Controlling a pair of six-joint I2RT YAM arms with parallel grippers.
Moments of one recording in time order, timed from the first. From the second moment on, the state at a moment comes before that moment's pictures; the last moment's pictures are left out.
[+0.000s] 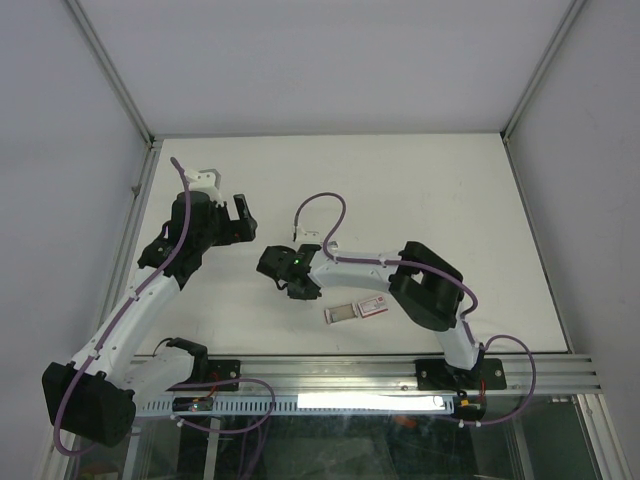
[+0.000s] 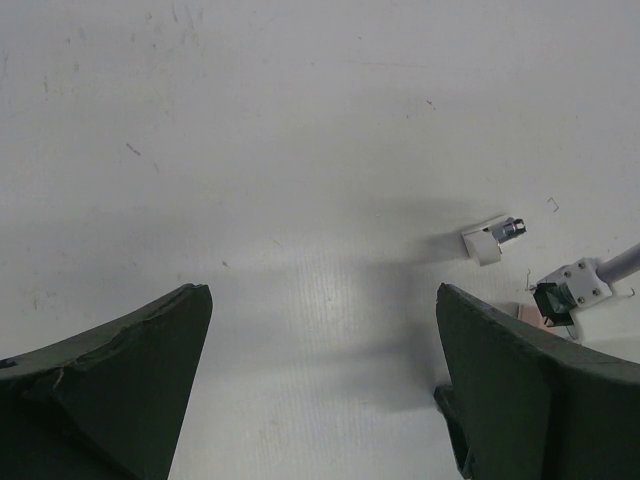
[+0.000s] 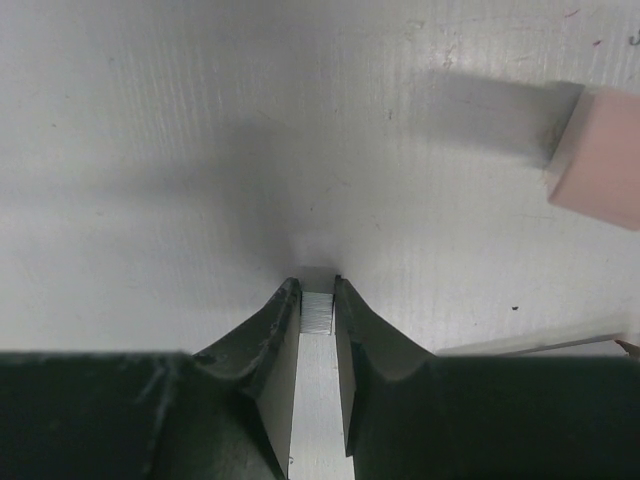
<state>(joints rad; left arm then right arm) -0.30 0.99 0.84 -0.40 -0.05 -0.34 1.17 2.04 1.48 -0.81 0.42 1.13</state>
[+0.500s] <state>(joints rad) -0.30 0.99 0.84 -0.40 -0.05 -0.34 1.17 2.00 1.42 -0.68 0.40 0.98</state>
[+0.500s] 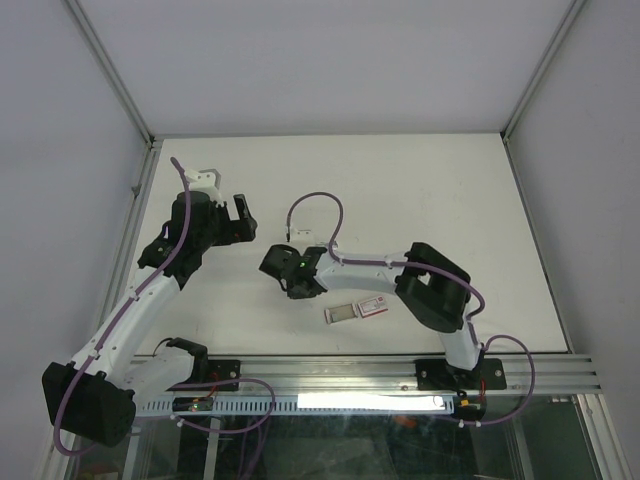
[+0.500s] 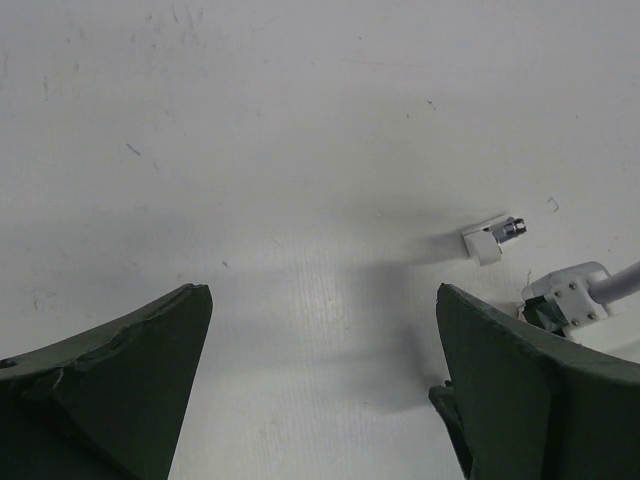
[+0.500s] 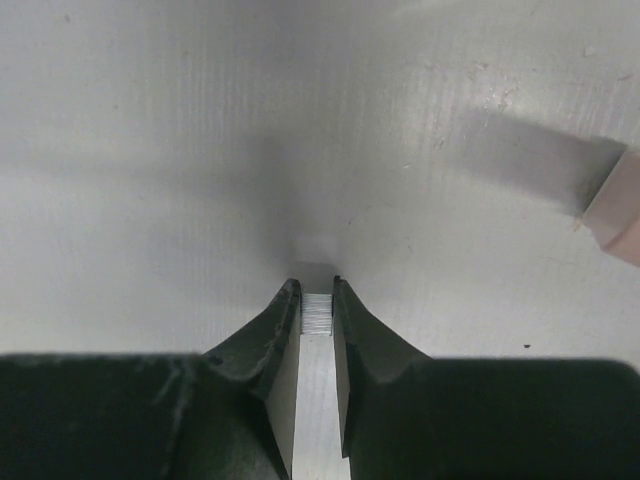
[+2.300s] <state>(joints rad) -0.84 1.63 0.67 0.42 0.16 -1.06 0.47 1.09 0.70 -0.31 -0.11 0.50</state>
